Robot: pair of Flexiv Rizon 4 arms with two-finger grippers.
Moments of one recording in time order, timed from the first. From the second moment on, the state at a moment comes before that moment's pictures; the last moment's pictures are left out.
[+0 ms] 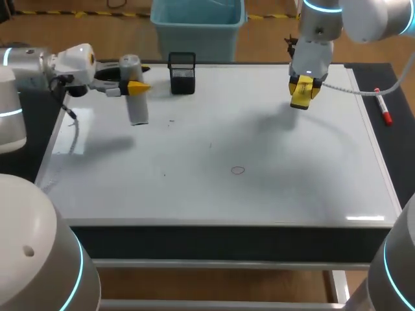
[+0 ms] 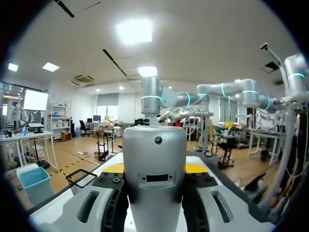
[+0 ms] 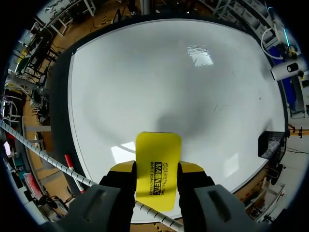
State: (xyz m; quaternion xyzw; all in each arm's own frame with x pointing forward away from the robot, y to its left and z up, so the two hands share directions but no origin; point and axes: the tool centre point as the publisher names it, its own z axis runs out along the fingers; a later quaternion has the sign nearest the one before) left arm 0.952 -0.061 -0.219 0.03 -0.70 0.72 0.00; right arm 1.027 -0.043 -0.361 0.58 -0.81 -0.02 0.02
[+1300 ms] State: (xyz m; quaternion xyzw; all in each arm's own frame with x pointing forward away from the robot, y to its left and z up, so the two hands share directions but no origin) left arm 0.829 -0.310 -0.263 -0.15 -0.68 0.69 0.18; right arm 1.027 -0.043 -0.361 0.58 -0.81 -0.02 0.02
